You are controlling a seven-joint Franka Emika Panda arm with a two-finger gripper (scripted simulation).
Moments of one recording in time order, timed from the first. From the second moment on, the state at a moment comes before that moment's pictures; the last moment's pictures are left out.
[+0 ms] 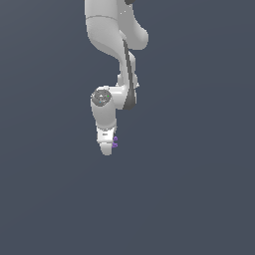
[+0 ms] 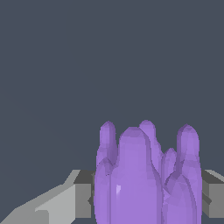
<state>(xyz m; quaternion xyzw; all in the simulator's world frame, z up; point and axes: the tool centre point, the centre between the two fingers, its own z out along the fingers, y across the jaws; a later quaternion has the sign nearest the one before) -0.057 -0.091 0.039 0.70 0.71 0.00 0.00</state>
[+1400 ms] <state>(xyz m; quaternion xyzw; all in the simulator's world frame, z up) -0.092 0.081 0.220 0.70 0.71 0.00 0.00</state>
